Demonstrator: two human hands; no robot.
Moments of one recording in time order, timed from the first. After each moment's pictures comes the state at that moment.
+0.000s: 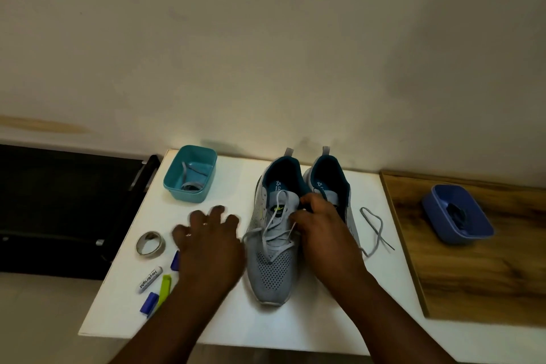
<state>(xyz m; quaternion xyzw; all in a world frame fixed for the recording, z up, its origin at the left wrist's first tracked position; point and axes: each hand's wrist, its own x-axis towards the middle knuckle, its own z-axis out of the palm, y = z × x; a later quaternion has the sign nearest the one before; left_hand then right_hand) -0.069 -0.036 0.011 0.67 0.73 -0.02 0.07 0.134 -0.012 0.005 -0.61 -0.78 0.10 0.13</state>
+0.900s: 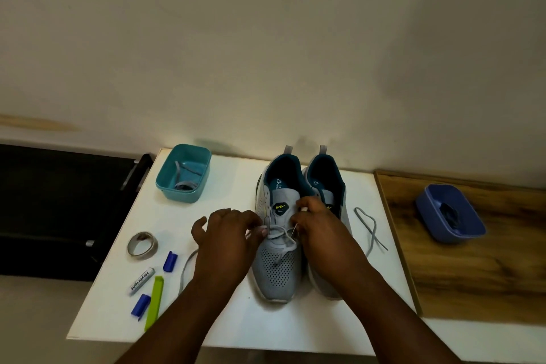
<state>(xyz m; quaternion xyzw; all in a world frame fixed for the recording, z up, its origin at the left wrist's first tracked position) -0.049 -0.019 -0.015 0.67 0.70 0.19 0.17 0.150 -0.003 0.008 -0.60 -0.78 0.15 0.08</state>
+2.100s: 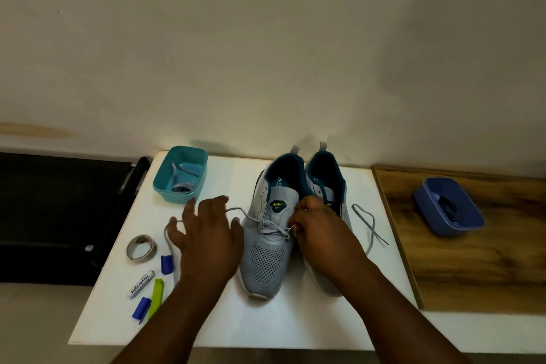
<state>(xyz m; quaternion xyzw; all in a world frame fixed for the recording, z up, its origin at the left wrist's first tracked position) -0.064 -0.015 -0.021 0.61 0.76 0.20 0.09 0.148 -0.005 0.007 -0.62 -0.76 0.15 0.09</state>
